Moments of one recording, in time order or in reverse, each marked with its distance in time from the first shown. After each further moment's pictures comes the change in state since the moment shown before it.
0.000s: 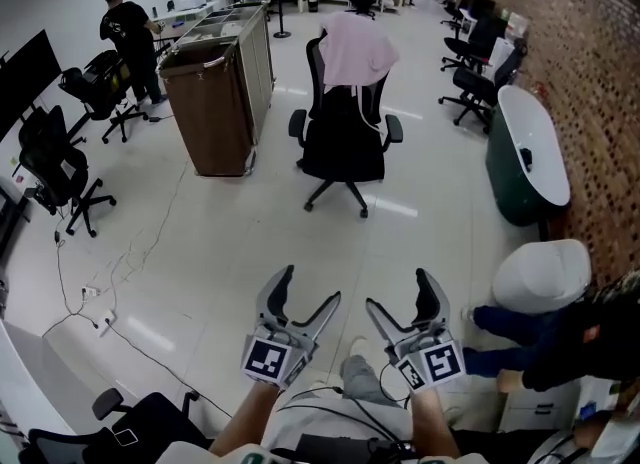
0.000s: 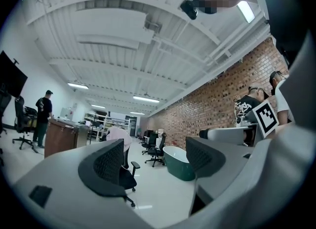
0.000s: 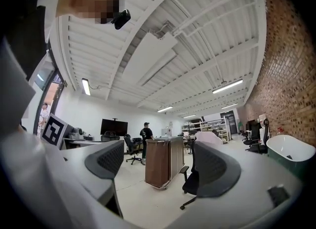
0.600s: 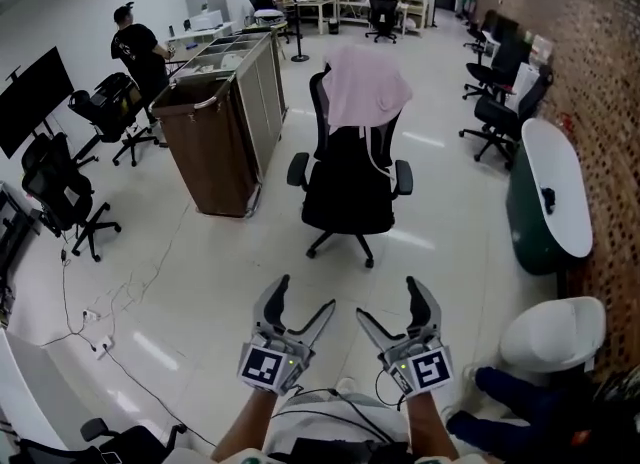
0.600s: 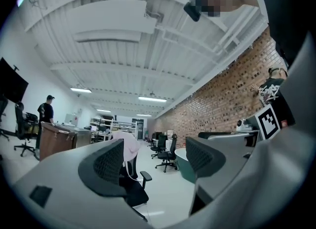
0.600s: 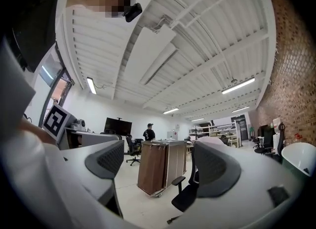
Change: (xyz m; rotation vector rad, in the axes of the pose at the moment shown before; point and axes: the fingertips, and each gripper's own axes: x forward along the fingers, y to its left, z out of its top) left arm 0.229 0.070 -0.016 0.042 -0.009 0.098; right arm 0.170 -0.180 -0.020 -0.059 -0.042 0.122
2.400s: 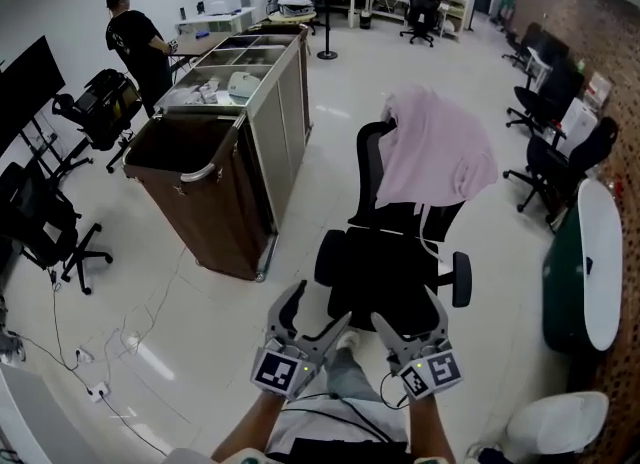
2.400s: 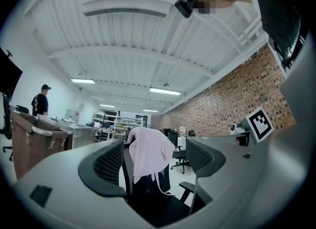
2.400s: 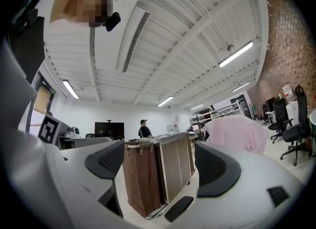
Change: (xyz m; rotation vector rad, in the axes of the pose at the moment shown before) left arm 0.381 0.416 -0.054 -0.015 0.030 0.016; right arm 0.535 -0.199 -0.141 0.201 0.060 0.005
